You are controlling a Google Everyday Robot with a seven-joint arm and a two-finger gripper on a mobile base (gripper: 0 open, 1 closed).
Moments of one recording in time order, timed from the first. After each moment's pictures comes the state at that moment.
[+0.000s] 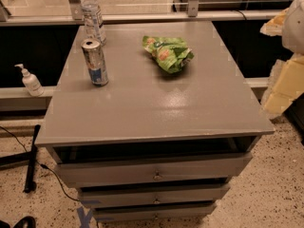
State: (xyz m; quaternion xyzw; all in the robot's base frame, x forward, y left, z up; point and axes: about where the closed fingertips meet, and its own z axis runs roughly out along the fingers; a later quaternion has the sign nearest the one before) arm 0.437 -0.211 0.999 -0.60 0.77 -0.06 0.19
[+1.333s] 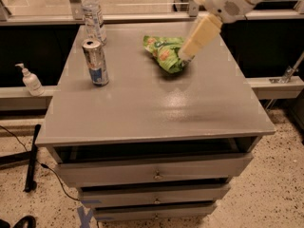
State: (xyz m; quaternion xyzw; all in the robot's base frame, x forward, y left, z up) arm 0.605 -0.107 1.002 -0.60 0.71 0.06 0.37
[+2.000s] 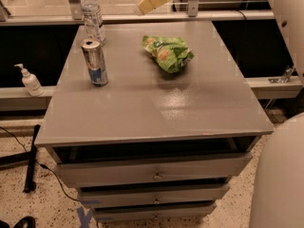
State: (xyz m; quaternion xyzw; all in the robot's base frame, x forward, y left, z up) arm 0.730 -0.007 1.055 -0.54 0.65 0.16 0.52
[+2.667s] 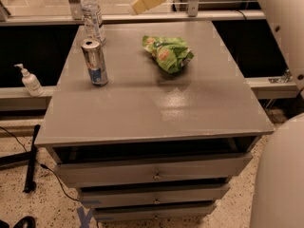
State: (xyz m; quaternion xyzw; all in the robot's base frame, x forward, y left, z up) arm 0.740 0.007 1.049 -0.51 0.65 0.17 0.53
